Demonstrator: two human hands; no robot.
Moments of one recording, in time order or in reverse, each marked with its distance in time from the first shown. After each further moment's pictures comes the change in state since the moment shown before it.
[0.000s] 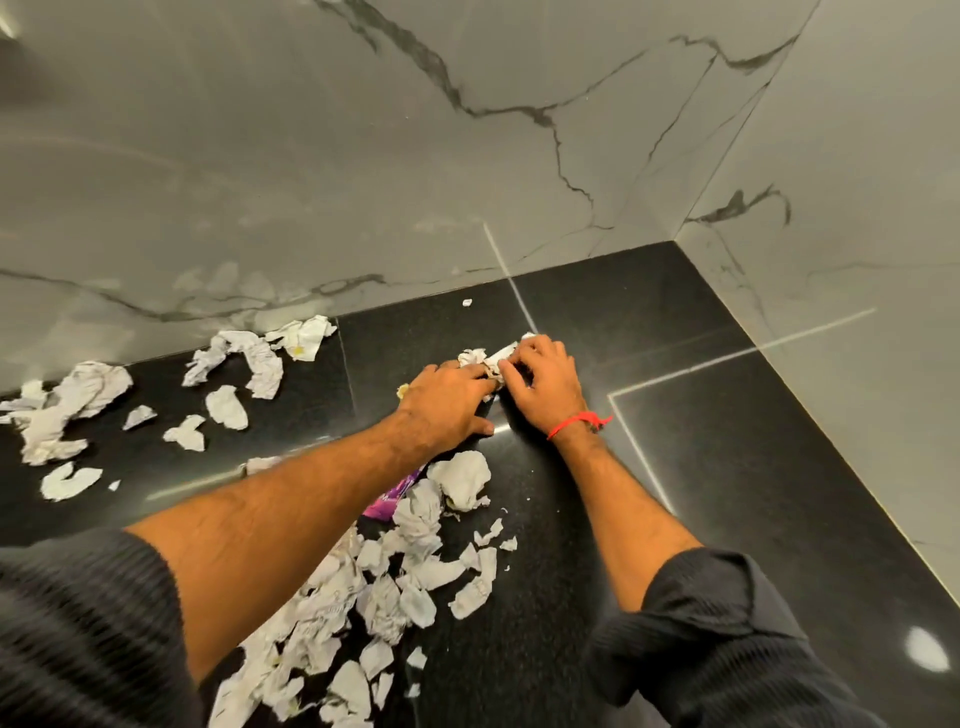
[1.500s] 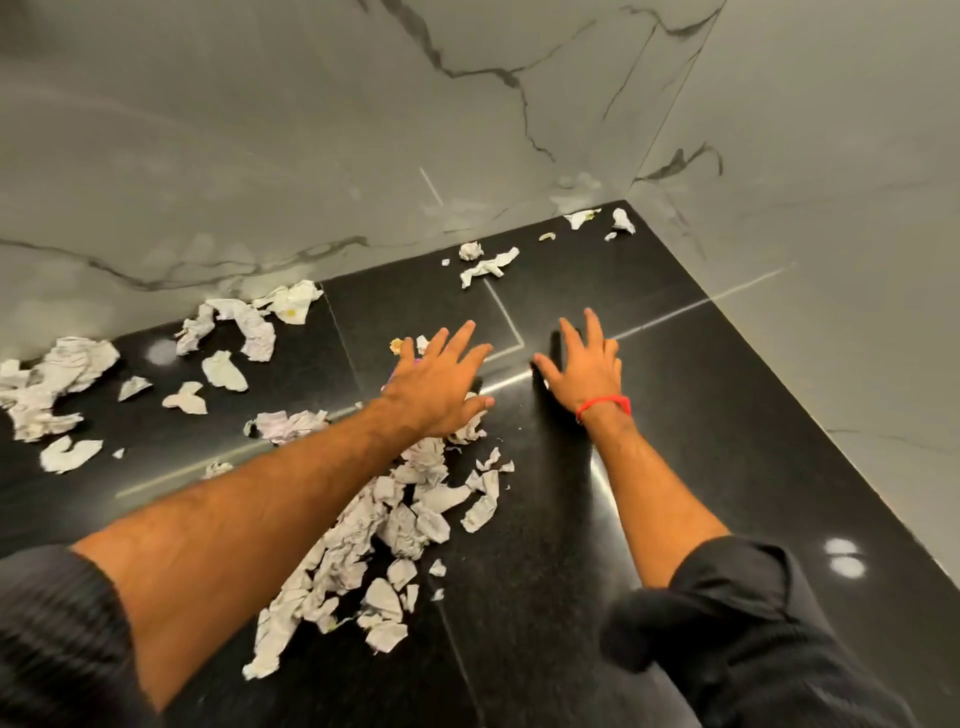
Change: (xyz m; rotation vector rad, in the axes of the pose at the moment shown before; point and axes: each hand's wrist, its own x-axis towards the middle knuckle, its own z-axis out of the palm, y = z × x) left_hand -0.073 0.015 -0.005 -0.048 -0.031 0.020; right_hand -0.077 0.000 -0.049 -0.404 -0.133 0.453
